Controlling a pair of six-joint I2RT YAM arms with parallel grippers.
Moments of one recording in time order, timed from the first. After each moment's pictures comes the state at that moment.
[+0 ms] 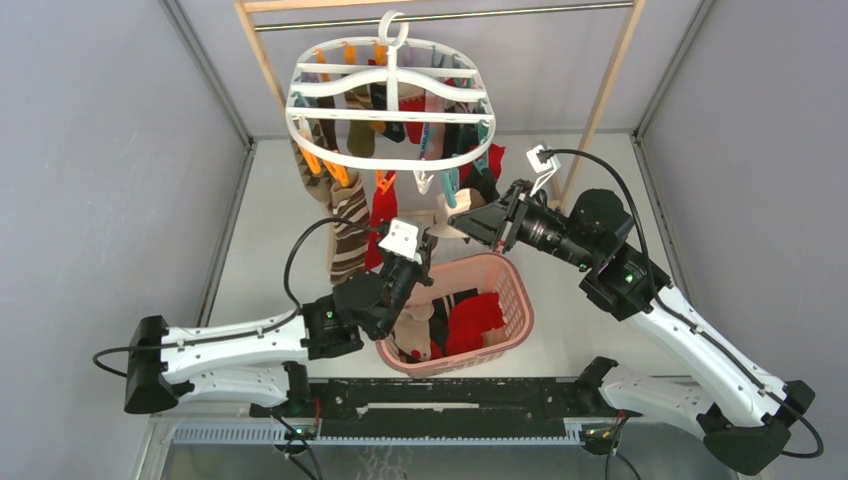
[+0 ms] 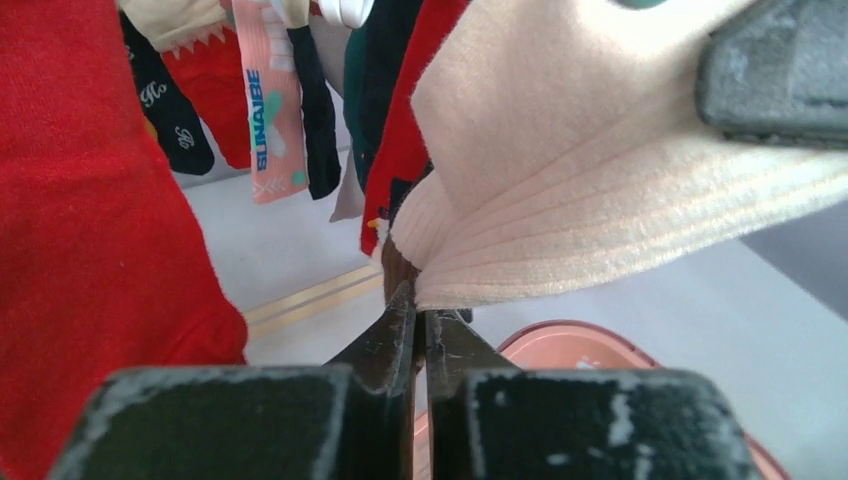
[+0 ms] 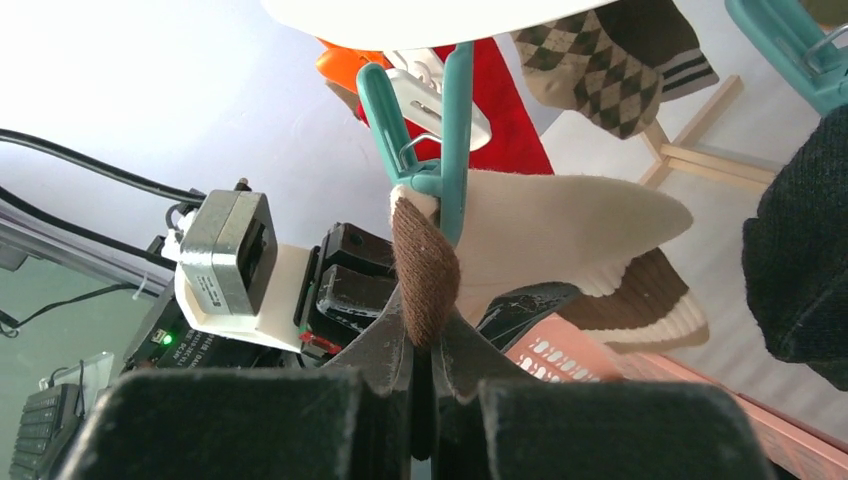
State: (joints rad) left arm -1.30 1.07 0.84 0.35 -0.86 0.01; right arm 0.75 0.94 1.12 -0.16 -0.32 0.74
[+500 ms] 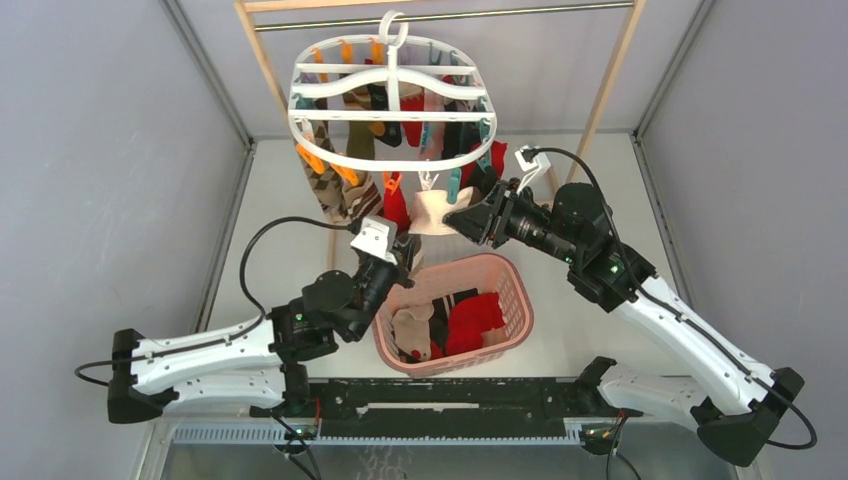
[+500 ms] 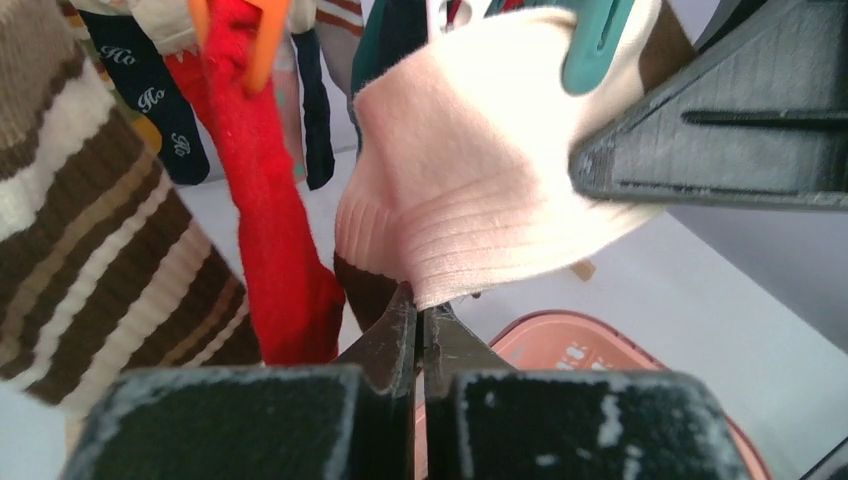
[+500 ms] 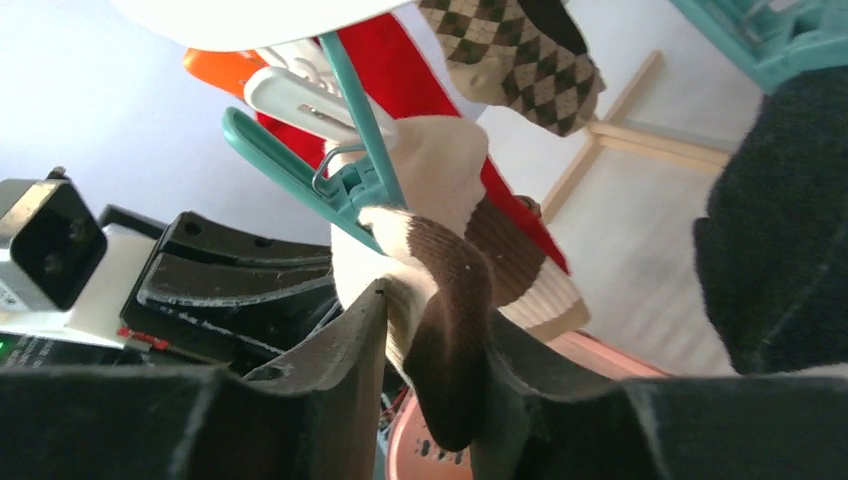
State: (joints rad) left arm -1.29 0.92 0.83 0.23 -0.80 -0.03; right arm 0.74 1.00 1.12 -0.20 -0.26 0.69
